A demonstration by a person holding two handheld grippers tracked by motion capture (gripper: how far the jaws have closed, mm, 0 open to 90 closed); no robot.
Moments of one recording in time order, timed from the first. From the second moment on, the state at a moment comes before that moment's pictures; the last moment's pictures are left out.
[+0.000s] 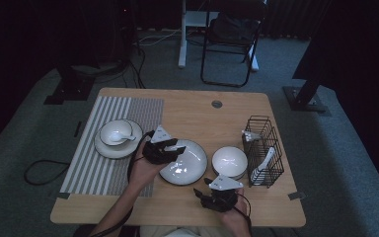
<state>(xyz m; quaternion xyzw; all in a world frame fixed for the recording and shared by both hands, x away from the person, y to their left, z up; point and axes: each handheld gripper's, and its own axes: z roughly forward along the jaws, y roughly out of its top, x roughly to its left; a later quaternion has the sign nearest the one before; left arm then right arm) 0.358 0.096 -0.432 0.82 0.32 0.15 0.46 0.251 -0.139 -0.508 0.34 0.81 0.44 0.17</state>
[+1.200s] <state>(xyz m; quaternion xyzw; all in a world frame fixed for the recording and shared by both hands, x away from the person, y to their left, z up) 0.388 -0.021 -0.394 0.84 0.20 0.14 0.48 0.248 -0.139 -0.514 0.34 0.82 0.43 0.17</state>
